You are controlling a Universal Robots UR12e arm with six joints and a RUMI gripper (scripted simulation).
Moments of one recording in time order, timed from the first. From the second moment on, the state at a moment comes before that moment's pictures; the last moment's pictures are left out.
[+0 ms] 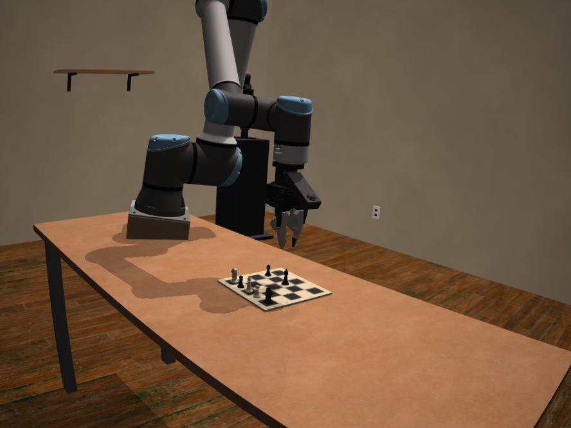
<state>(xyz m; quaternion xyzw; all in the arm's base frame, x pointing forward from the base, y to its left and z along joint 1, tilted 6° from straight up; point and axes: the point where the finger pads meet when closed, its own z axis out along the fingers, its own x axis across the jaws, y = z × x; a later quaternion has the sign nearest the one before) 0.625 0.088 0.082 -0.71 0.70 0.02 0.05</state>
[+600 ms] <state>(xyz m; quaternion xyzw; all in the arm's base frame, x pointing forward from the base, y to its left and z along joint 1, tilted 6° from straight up) 0.625 0.088 0.085 -0.71 0.70 0.02 0.05</state>
